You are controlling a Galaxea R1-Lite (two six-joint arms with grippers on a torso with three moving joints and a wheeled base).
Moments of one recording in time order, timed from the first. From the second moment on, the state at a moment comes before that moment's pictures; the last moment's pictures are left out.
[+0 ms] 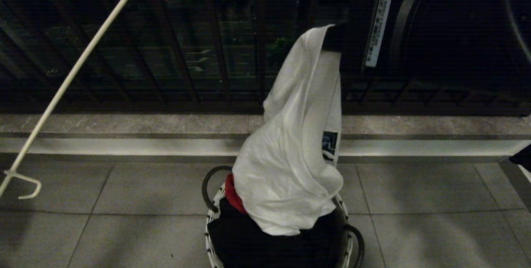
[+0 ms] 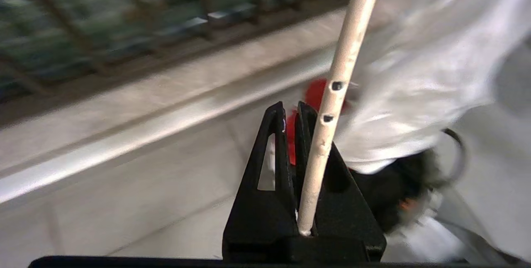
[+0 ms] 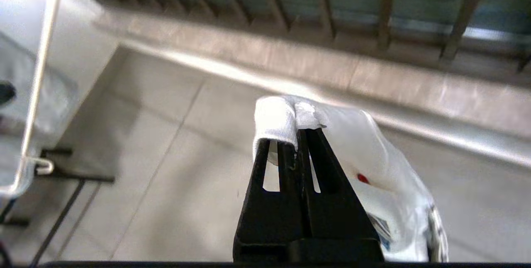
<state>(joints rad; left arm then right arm) -0.02 0.89 -1.13 0.30 -0.46 0.15 1.07 1.53 -1.58 0.17 -0.50 0.25</state>
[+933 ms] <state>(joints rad) -0.20 1.02 -1.21 0.44 -0.45 0.07 0.94 1.38 -1.21 0.05 0.00 0.25</state>
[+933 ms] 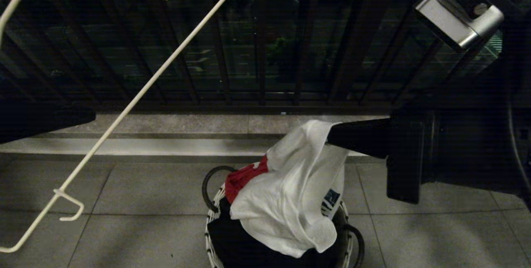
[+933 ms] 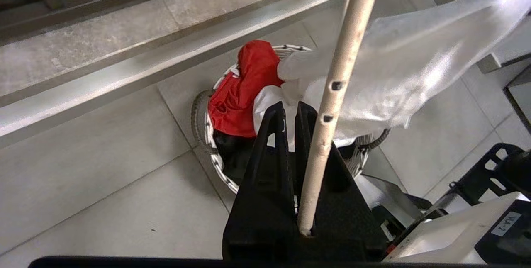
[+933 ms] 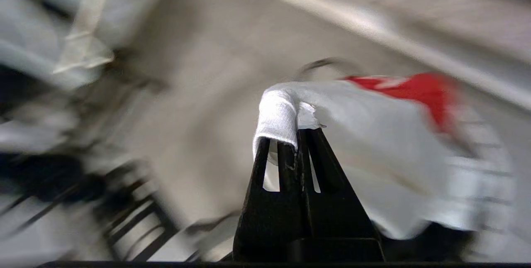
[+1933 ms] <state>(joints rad) -0.21 0.99 -1.20 0.46 -0.45 0.07 0.79 1.38 -1.11 -0.15 0.18 0.24</state>
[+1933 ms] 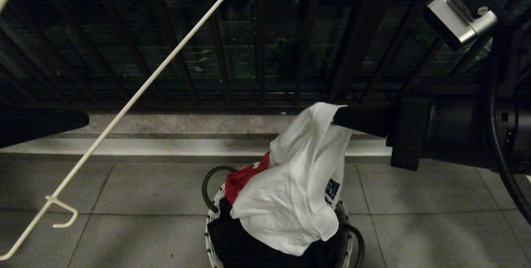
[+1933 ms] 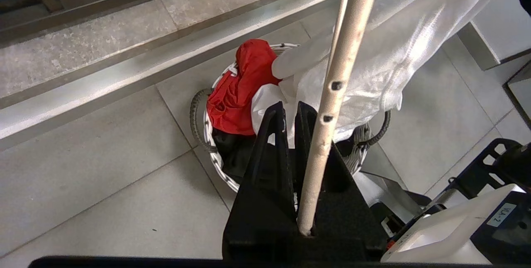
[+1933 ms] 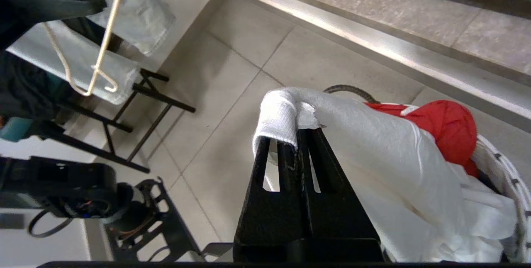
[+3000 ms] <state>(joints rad) -0.22 1.01 -1.20 0.45 -0.46 0.07 0.79 1.38 -1.11 -0.15 0.17 0.24</state>
